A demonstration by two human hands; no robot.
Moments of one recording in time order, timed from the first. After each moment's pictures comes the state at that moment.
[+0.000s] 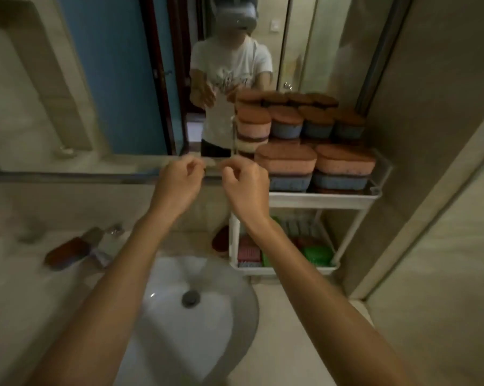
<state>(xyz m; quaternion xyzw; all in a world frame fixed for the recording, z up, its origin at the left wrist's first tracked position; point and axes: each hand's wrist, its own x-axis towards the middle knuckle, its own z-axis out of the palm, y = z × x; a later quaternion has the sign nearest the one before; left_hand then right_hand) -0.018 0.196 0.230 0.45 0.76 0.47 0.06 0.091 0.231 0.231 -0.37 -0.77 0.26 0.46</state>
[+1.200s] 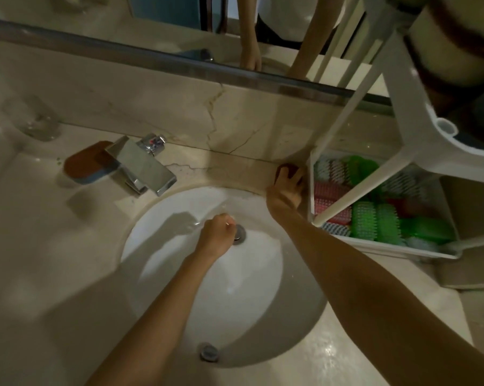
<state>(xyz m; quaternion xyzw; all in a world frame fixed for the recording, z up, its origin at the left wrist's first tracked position) -0.114 0.181 -0.062 0.32 0.85 0.23 0.35 -0.049 0.323 -0.066 -0.62 -0.77 0.16 0.00</state>
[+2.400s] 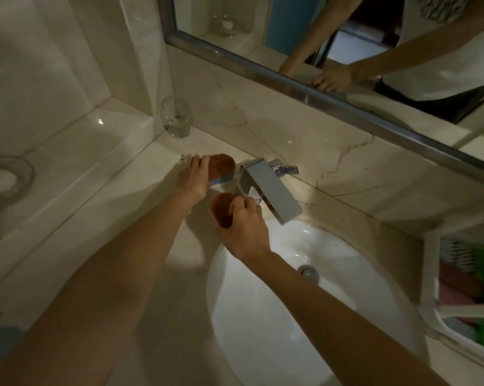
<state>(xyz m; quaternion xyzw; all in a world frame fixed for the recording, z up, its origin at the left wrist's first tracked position) -0.384 0.096 -0.067 0.27 0.95 0.13 0.12 -0.215 0.126 -0.014 -0.26 -0.92 0.30 -0.02</state>
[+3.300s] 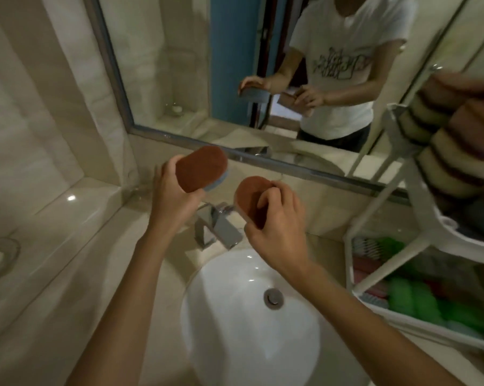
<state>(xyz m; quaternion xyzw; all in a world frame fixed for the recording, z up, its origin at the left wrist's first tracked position) -0.250 0.085 0.146 0.24 0.81 0.53 0.05 -0.097 0.172 0.138 -0.29 -0.90 0.19 0.26</state>
